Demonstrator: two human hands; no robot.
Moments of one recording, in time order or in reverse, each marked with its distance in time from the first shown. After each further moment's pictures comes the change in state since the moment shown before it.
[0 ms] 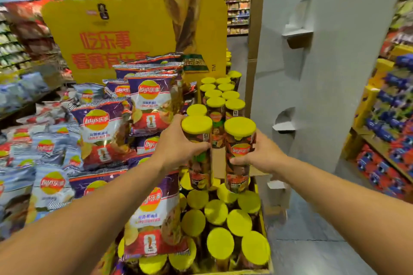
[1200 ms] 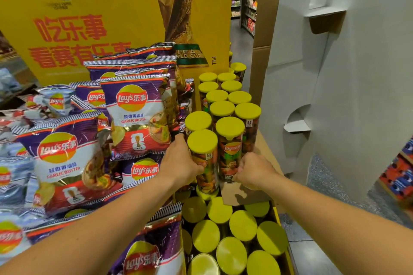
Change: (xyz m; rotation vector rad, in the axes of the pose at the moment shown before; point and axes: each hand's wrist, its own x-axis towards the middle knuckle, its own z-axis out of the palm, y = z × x) left_hand 0.115 -0.075 0.043 0.234 -0.159 -0.161; right_hand 0.128 0.030 0.060 -0.493 -0.057 0.272
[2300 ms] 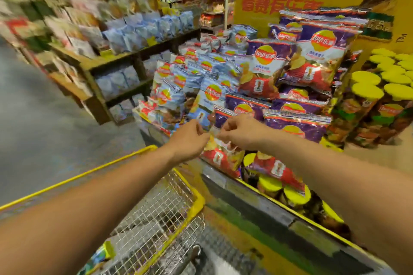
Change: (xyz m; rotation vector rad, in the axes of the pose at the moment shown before) left_hand -0.377 -0.180 -0.129 -0.163 0.292 -0.487; right_hand -0.292 -0.201 0.165 0.029 -0.559 -0.724
